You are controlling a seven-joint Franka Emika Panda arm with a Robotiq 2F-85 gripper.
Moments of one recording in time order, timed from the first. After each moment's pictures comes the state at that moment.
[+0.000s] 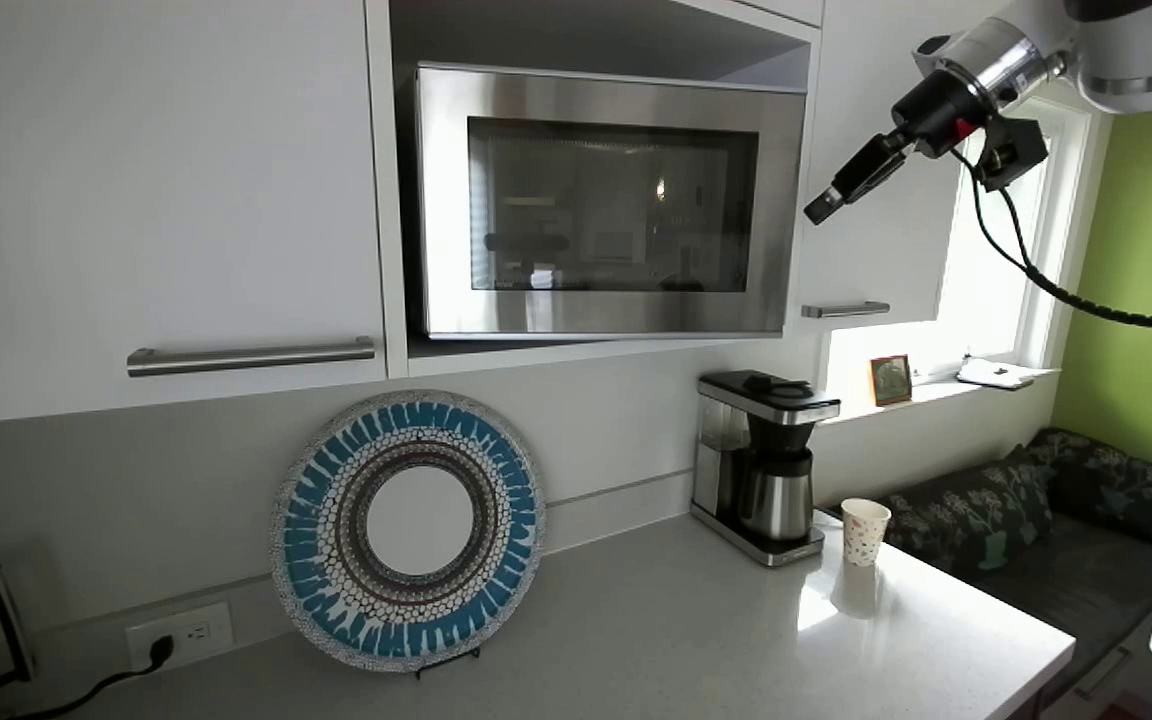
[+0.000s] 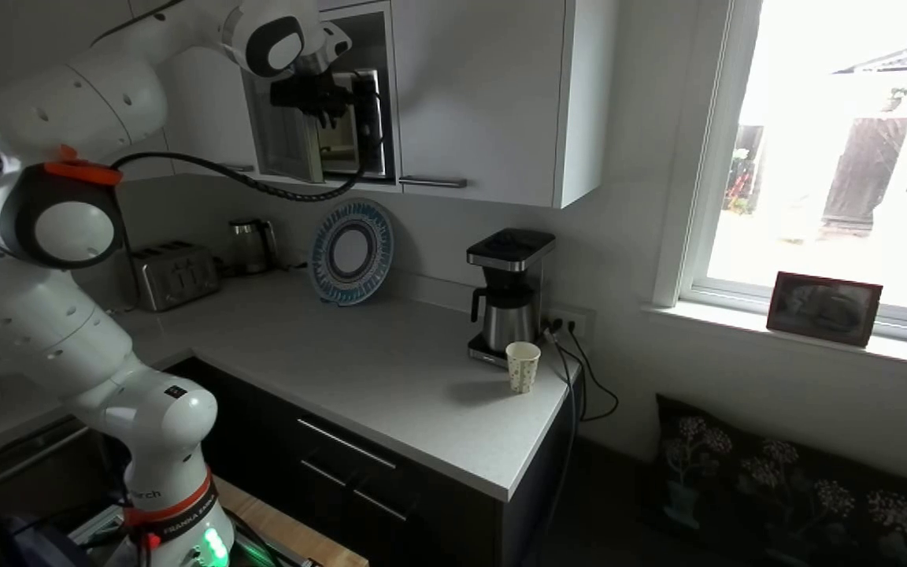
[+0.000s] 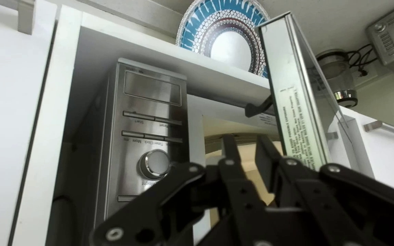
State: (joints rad) arm 0.12 -0.39 -0.22 -1.53 0.42 1.82 -0.58
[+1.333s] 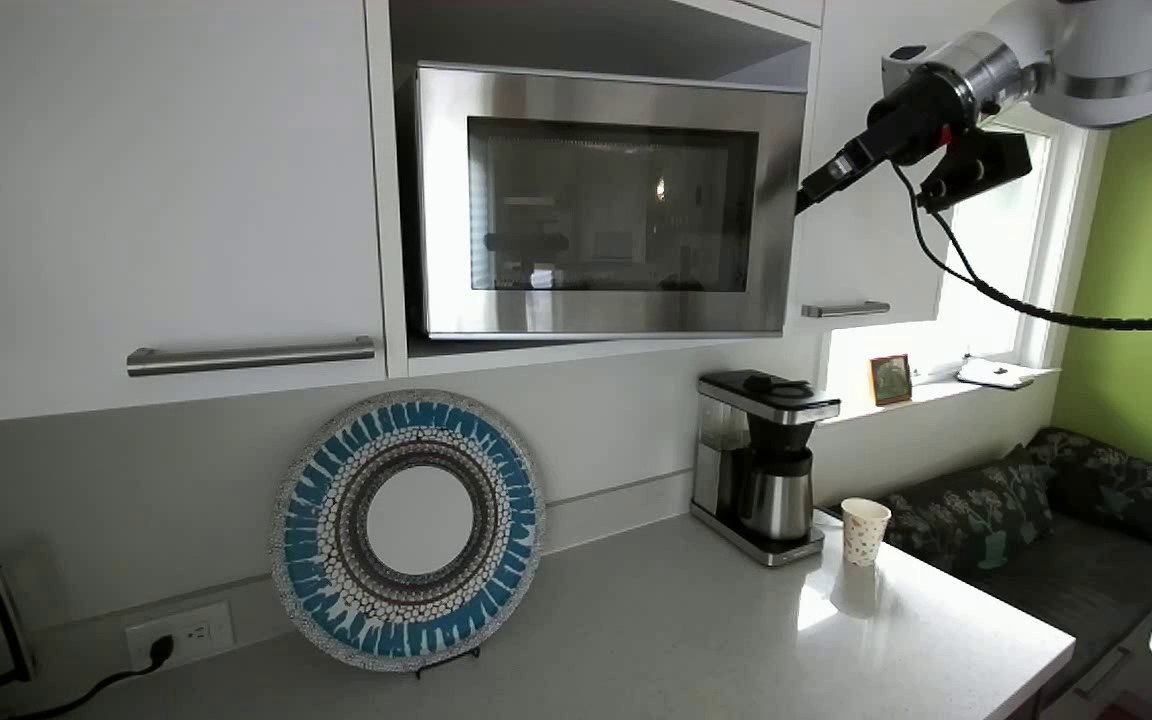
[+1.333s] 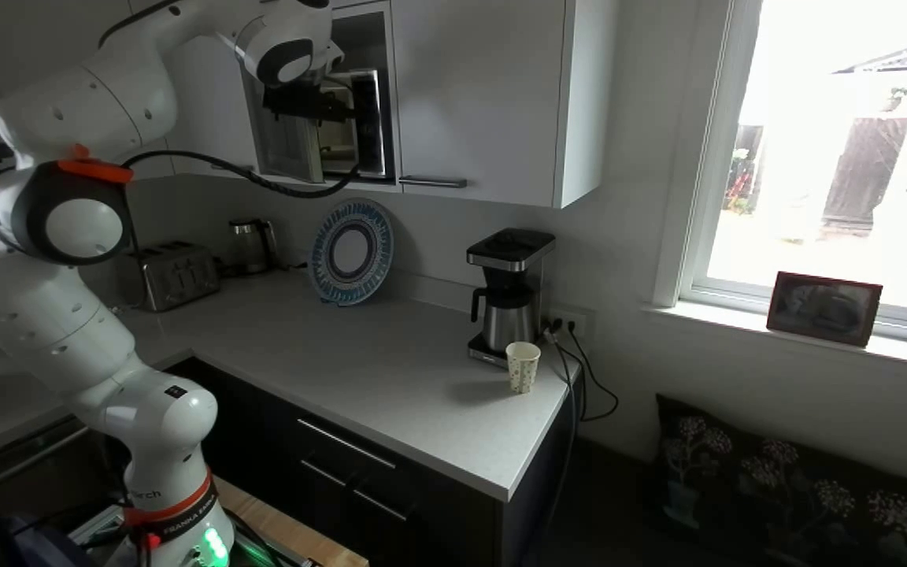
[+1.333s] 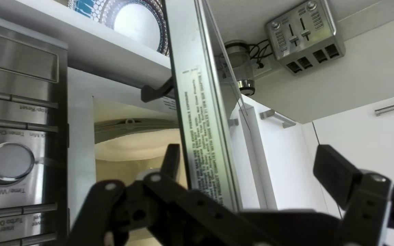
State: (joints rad) arm 0.12 -0.36 -0.23 -1.53 0.73 1.69 -0.81
